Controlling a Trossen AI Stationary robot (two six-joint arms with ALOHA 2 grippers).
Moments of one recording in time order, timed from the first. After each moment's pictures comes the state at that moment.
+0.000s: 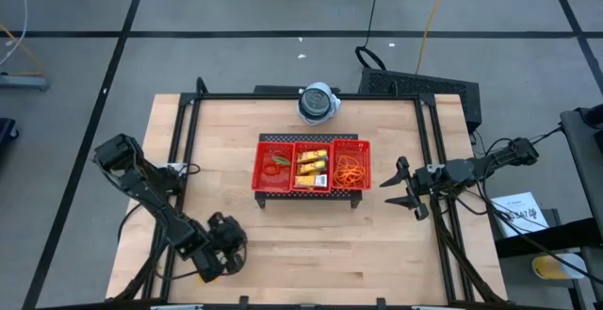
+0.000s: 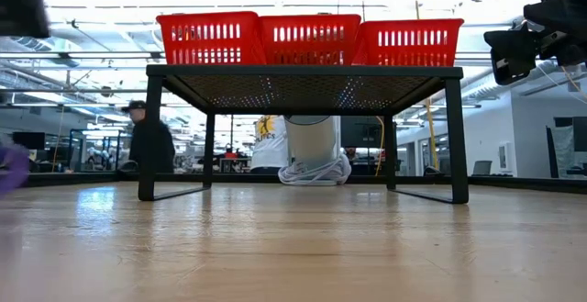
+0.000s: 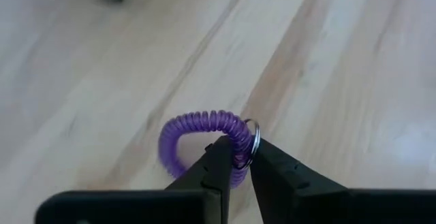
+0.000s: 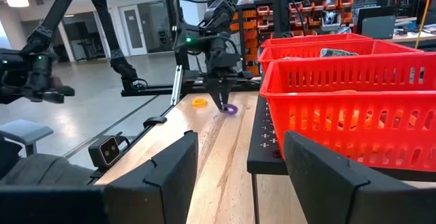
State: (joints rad) left arm -0.87 1.59 0.79 -0.43 -0.51 -1.35; right arm 0.36 0.06 0.02 0.07 0.13 0.12
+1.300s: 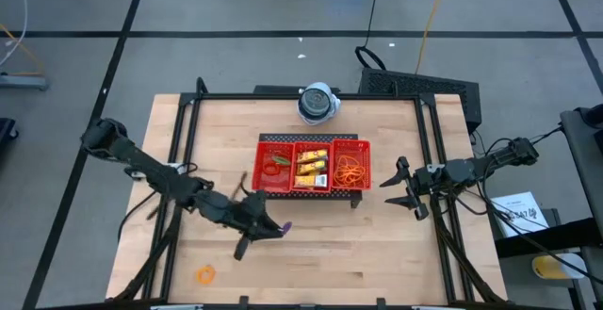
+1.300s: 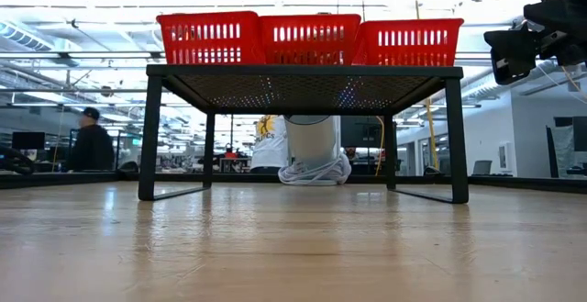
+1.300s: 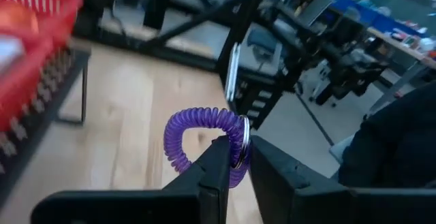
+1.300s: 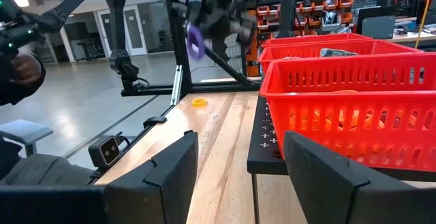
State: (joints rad) left arm -0.50 1.33 0.79 0.32 -0.16 -0.45; right arm 0.36 0.06 0.02 0.07 0.13 0.12
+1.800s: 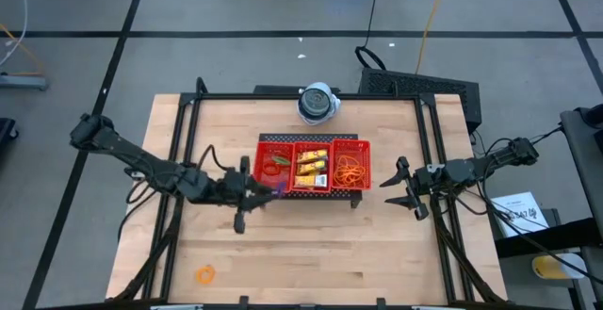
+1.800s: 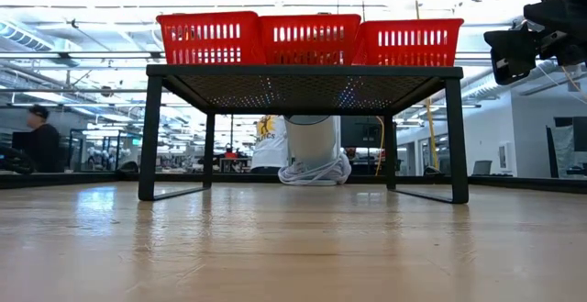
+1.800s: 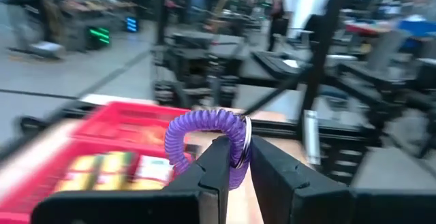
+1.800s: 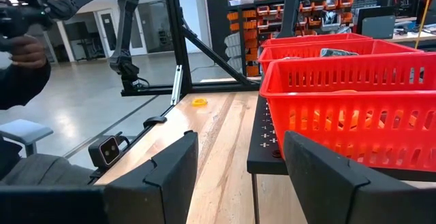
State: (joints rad) left arm -0.45 1.14 0.79 0.31 -0.40 -0.14; right arm 0.36 0.06 0.02 0.07 0.13 0.12
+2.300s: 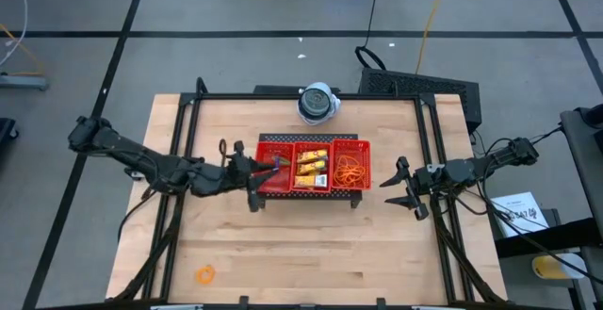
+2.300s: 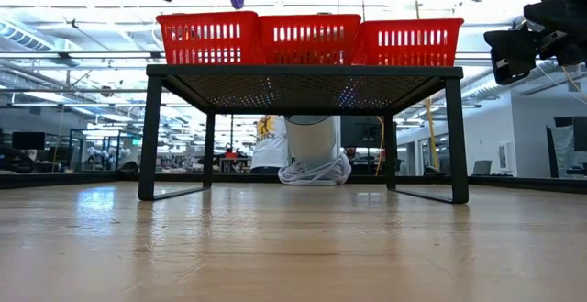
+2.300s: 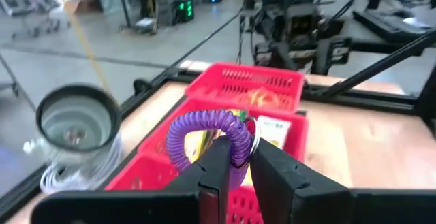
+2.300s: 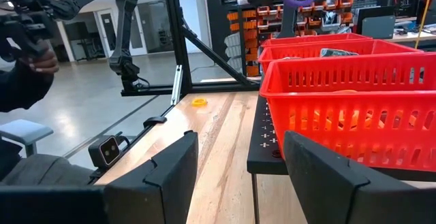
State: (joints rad) left arm -0.35 1.14 0.79 0.13 -0.63 -0.13; right arm 0.36 0.06 0.02 0.07 0.13 0.12
